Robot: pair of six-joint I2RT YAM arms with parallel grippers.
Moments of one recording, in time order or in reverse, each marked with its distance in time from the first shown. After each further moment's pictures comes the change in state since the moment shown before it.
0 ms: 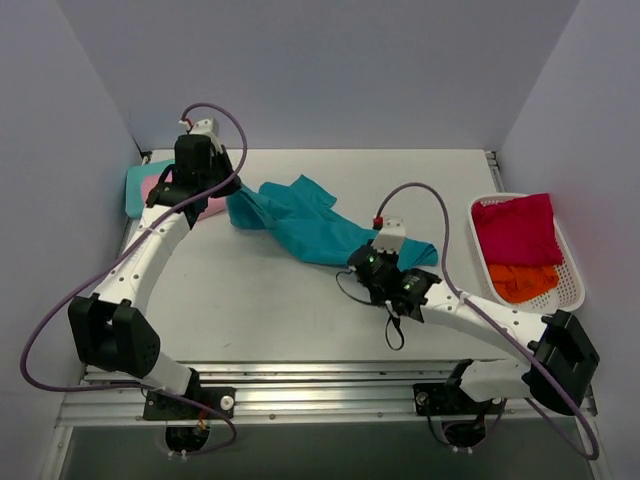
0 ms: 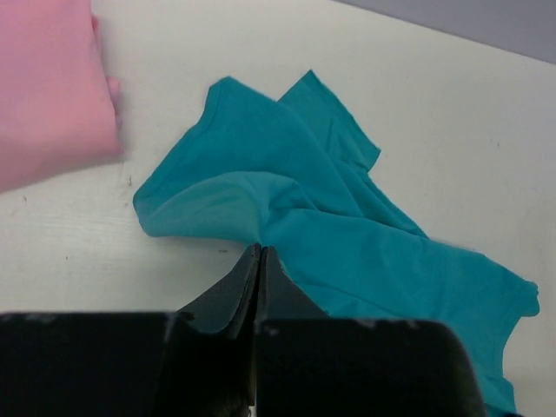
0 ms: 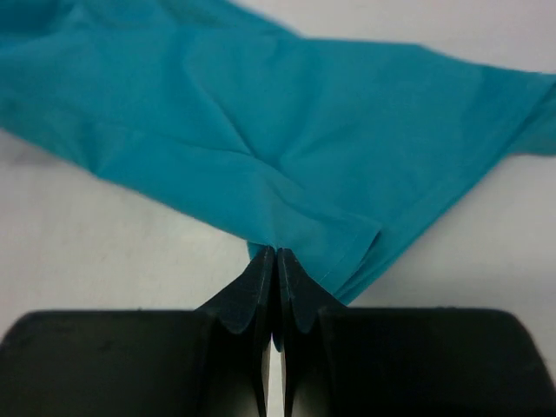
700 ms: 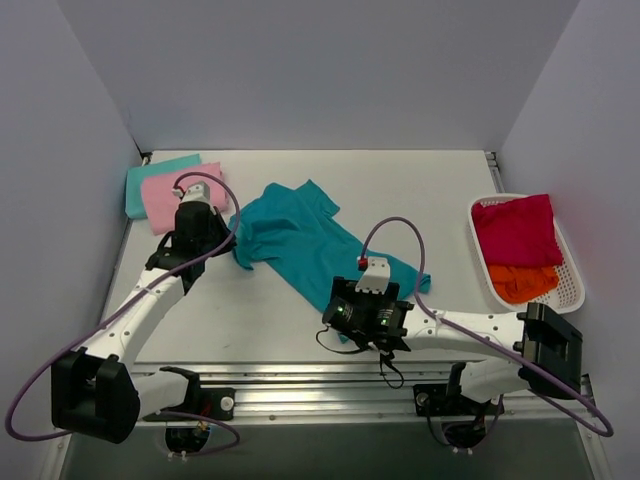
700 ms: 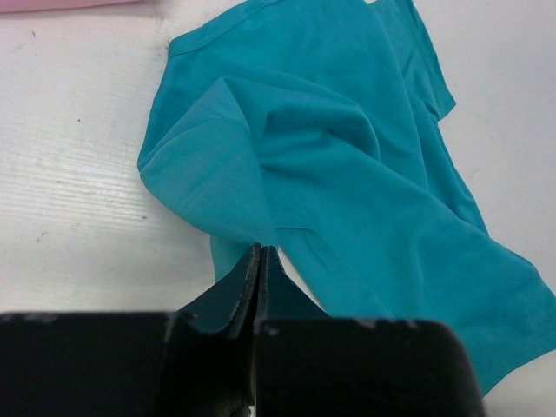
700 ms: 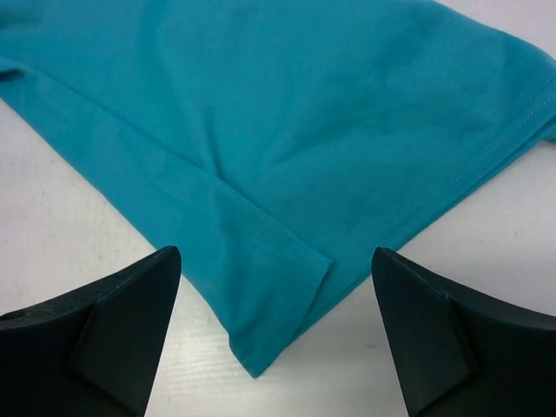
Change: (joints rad) left arm -0.021 -0.353 -0.633 0.200 -0.079 -0.126; right arm 0.364 0.061 -0.069 -0.209 0.153 0.425
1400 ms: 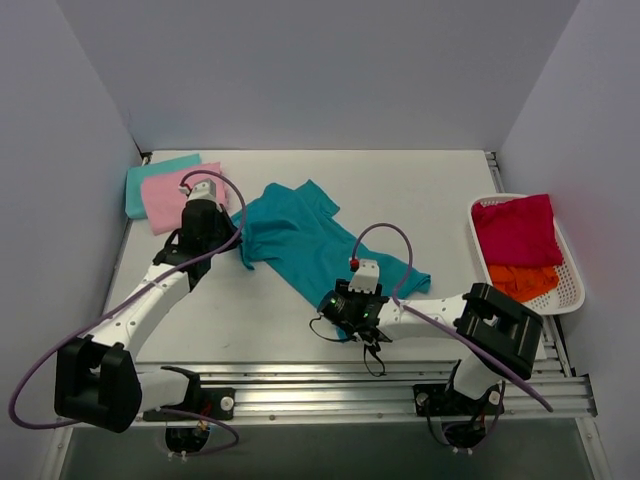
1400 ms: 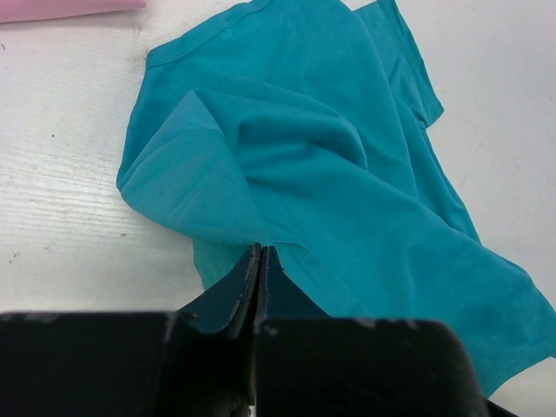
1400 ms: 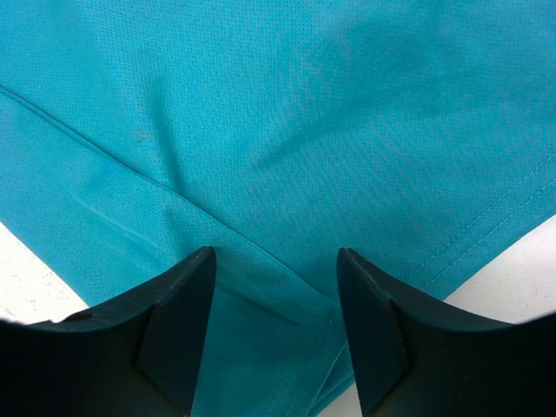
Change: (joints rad) left arm -0.027 0.045 0.000 0.083 -0.005 -0.010; right arm -0.126 0.247 -0.079 0.313 -0.102 -0.070
